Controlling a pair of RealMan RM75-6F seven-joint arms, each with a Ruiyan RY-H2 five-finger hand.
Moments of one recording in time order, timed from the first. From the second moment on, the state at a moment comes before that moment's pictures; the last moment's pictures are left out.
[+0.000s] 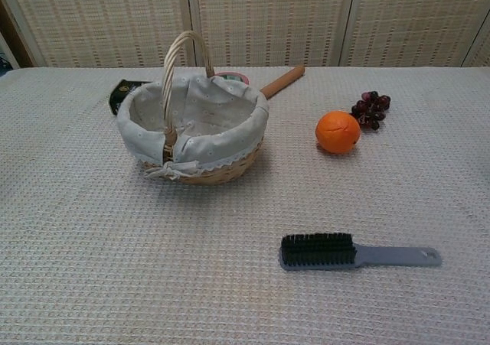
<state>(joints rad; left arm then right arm) -0.13 -1.13 -0.01 -1.66 1.50 1.42 0.04 0.27 -1.20 0.19 -1.82 -1.15 1.20 -0.40</state>
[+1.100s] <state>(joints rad) -0.13 -1.11 -0.02 -1.68 1.47 1.39 0.00 0.94 -1.77 0.34 -1.28 -0.39 1.02 -0.85</state>
